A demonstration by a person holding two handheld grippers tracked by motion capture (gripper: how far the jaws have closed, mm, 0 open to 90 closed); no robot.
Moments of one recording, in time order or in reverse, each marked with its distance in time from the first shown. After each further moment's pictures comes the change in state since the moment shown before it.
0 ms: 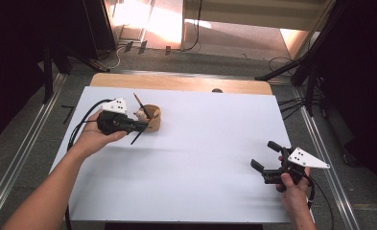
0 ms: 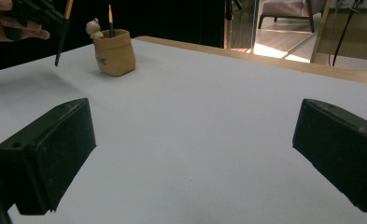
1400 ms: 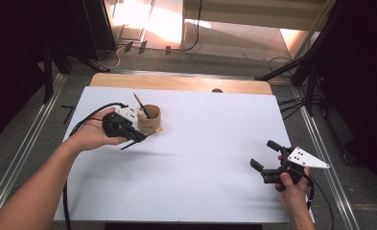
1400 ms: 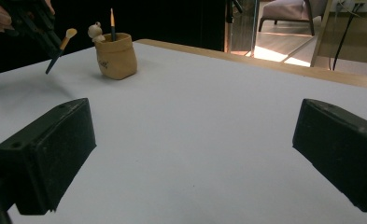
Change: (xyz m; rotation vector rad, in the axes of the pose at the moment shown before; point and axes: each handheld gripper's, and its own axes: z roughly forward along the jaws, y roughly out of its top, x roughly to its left) left arm -0.006 0.012 0.012 0.345 -0.109 0.140; right arm 0.002 0.002 0.001 -0.008 0.000 -0.003
